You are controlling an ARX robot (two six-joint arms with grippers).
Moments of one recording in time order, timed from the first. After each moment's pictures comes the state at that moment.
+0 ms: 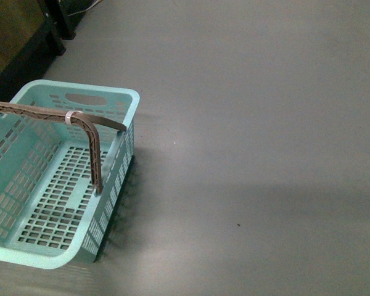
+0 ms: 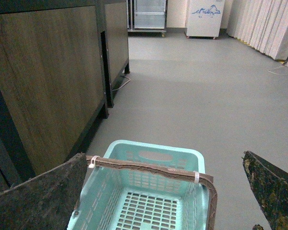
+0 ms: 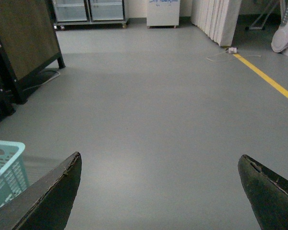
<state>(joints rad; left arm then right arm) 0.00 0.01 0.02 0.00 0.00 -0.01 0.00 0.00 0.02 0.00 0.00 0.00</state>
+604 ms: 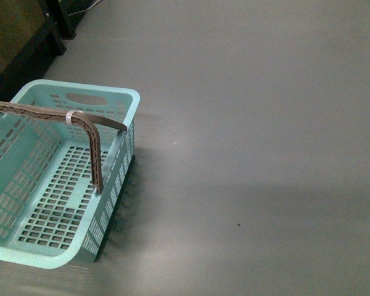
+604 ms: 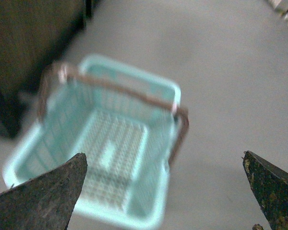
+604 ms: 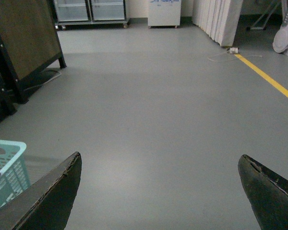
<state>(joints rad) 0.03 0.19 0.15 -0.33 0.11 -0.27 0.00 0.00 0.02 0.00 0.00 0.00</state>
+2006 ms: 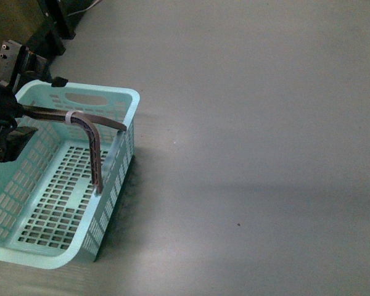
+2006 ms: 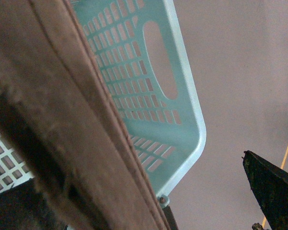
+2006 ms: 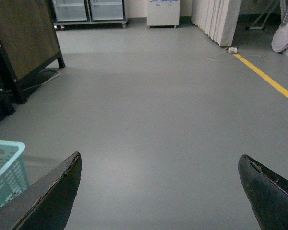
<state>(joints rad) 0.02 2.19 0.91 0.63 0.07 -1.12 0.00 0.00 0.02 0.00 0.00 0.00</state>
